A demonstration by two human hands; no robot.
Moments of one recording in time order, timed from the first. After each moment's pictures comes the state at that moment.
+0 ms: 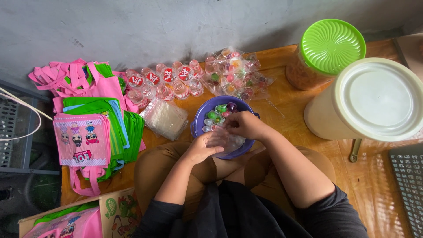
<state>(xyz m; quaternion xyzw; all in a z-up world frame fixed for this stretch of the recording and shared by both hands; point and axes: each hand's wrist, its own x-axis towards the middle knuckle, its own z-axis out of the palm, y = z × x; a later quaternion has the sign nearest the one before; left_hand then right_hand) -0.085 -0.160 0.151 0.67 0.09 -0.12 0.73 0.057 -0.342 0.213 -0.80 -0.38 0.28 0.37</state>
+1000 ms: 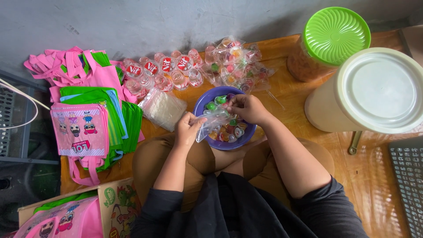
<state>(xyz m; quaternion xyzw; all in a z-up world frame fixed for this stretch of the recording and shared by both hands) -0.076 -0.110 0.073 0.78 0.24 0.12 0.57 0.071 -0.347 0.188 -0.74 -0.24 0.29 0.55</state>
